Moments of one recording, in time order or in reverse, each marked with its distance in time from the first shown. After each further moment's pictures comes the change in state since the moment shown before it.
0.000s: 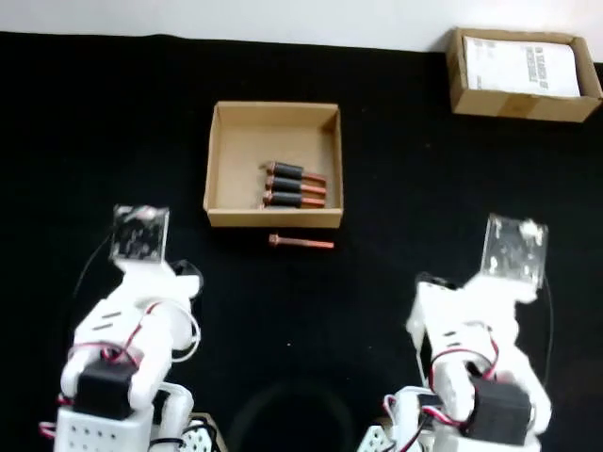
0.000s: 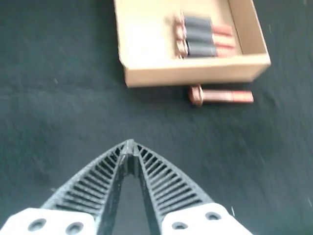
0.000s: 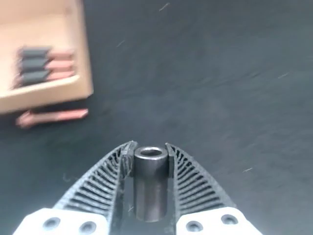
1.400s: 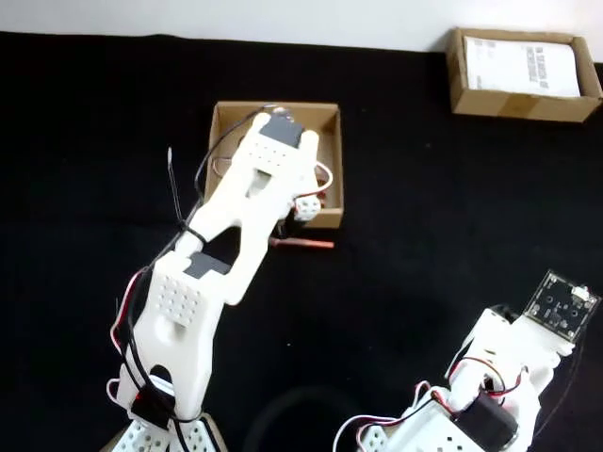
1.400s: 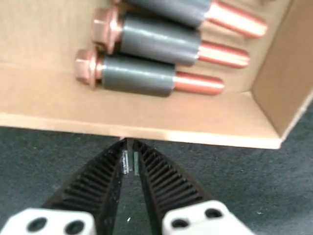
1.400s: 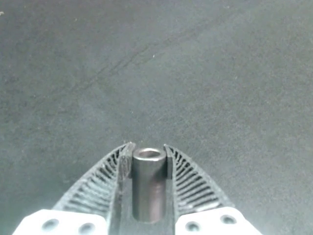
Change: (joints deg) left arm 14.3 125.2 -101.5 25.2 32.4; right arm 29.7 -17.0 25.5 -12.0 9.6
